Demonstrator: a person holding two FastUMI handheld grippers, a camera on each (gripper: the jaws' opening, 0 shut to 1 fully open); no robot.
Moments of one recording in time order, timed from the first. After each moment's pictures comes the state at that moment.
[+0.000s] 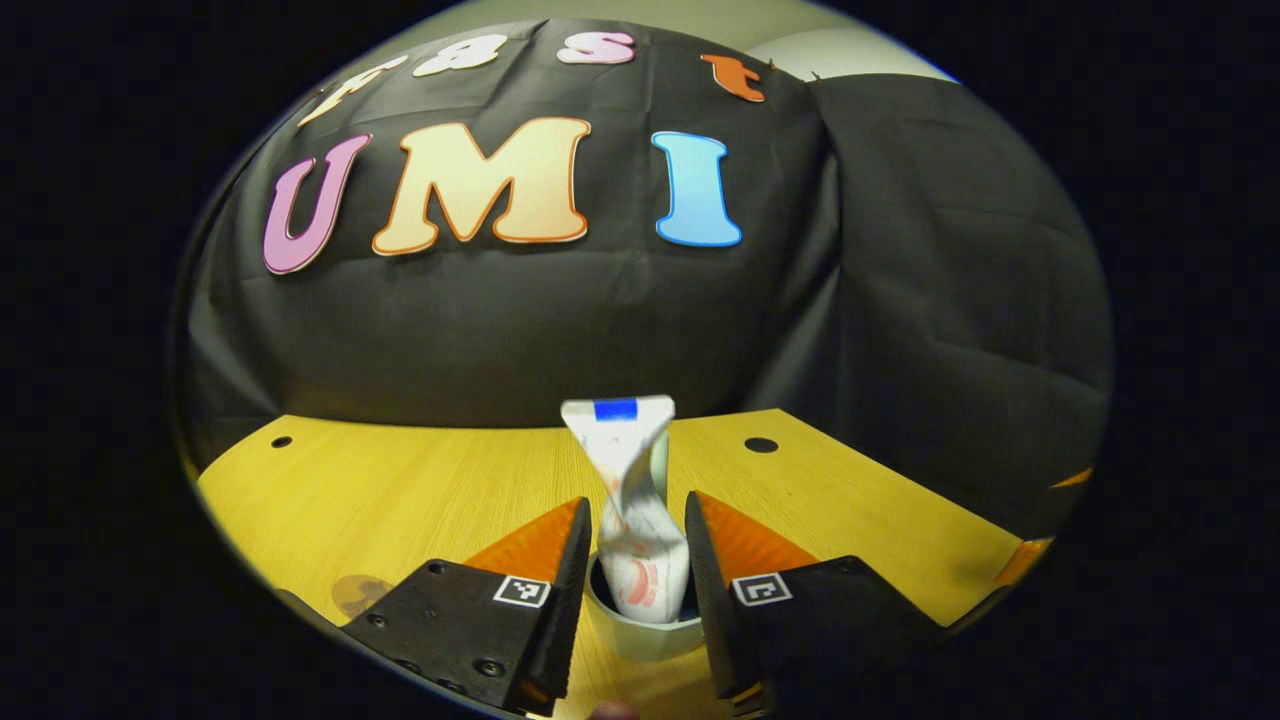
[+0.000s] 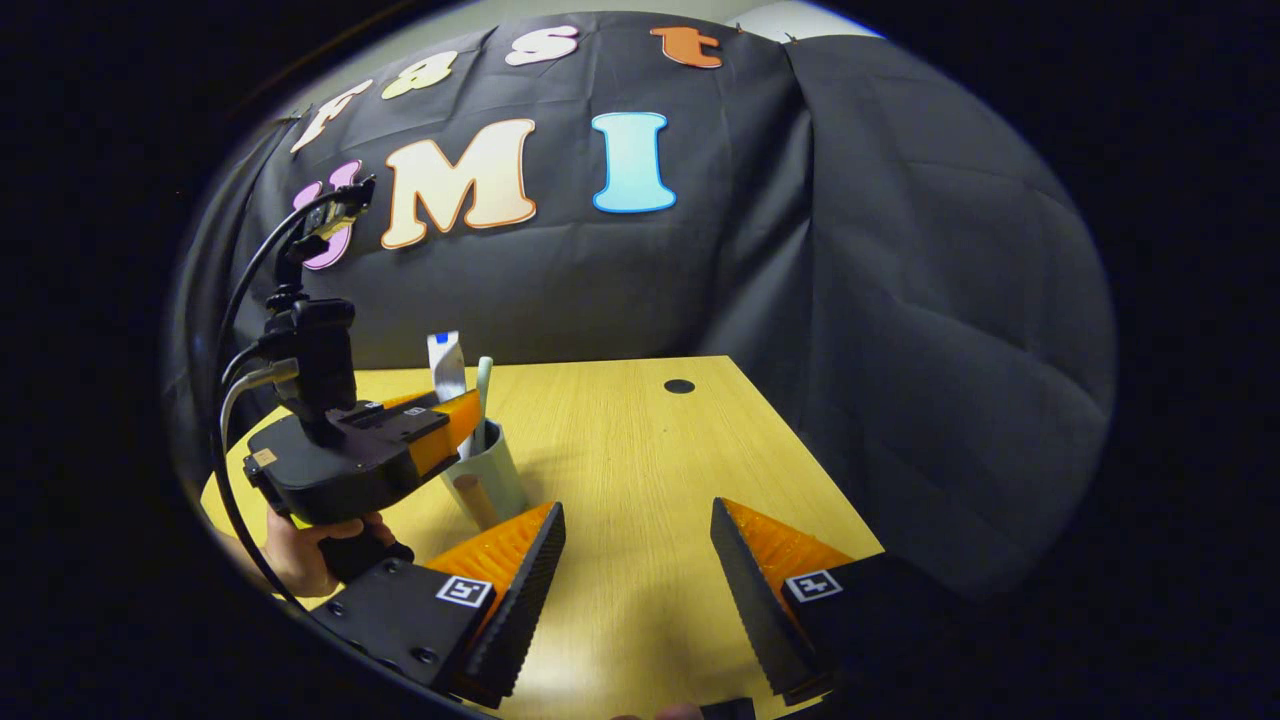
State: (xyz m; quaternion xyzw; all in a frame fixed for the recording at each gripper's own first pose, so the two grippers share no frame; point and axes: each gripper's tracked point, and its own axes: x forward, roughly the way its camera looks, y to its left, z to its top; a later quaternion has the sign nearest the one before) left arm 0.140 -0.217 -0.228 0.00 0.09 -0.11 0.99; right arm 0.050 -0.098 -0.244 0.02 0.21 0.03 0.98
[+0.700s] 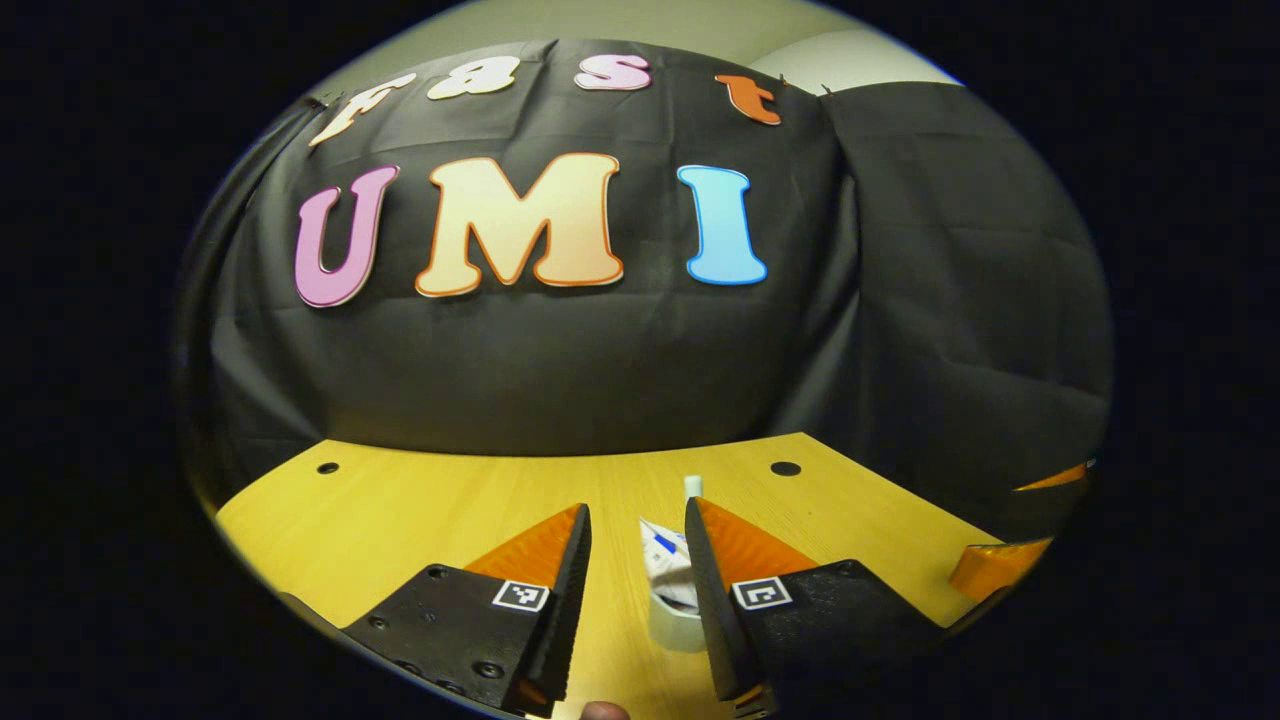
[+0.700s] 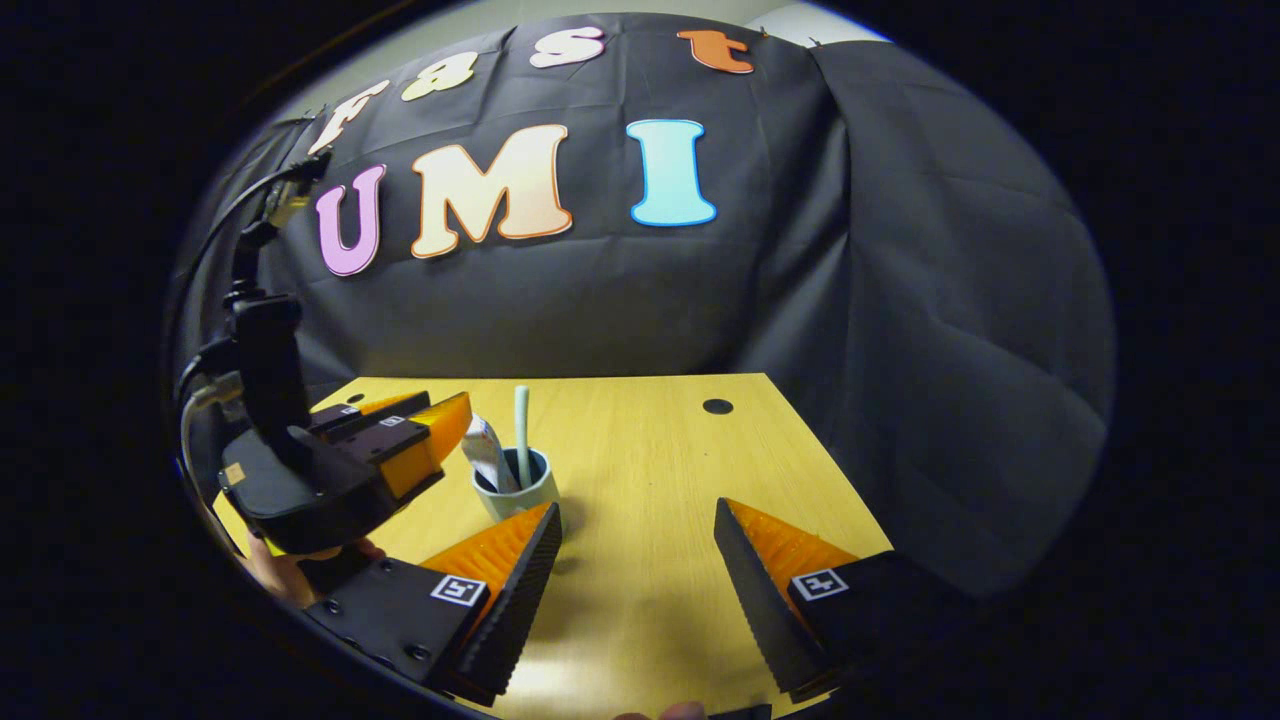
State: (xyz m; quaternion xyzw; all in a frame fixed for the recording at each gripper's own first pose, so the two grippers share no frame) left arm 0.108 -0.164 -0.166 0.01 0.08 -0.06 0.99; right arm 0.071 -0.052 -0.206 0.02 0.20 0.09 0.98
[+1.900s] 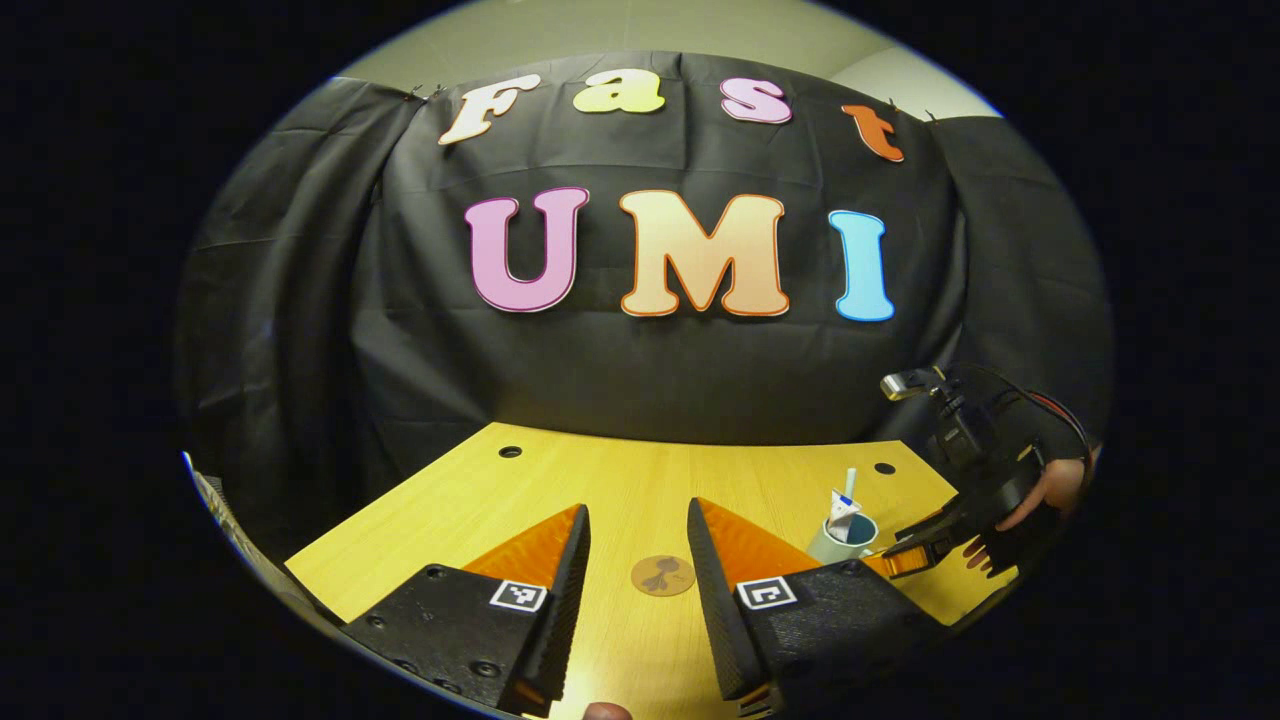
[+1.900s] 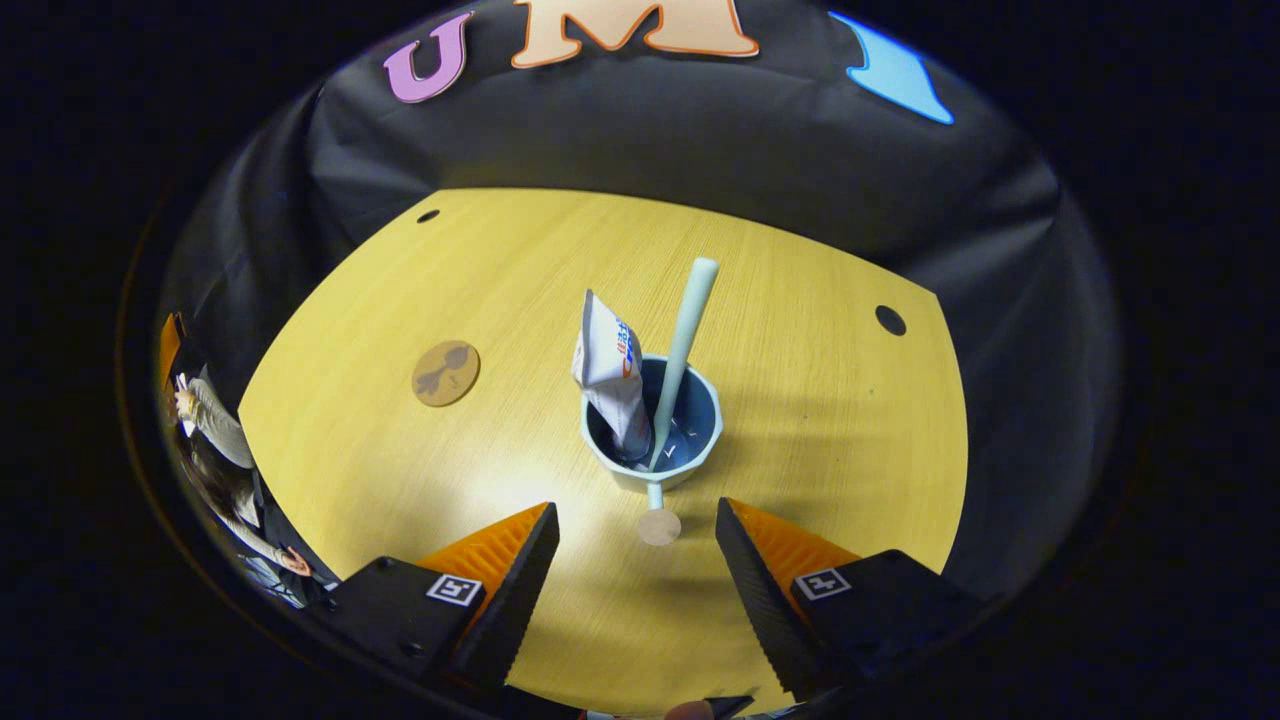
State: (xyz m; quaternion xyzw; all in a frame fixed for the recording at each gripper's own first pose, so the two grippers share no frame) left arm -0.020 0.016 -0.093 -0.02 0.12 0.08 0.99; right arm 0.099 0.067 -0.292 -0.13 0.49 0.22 0.83
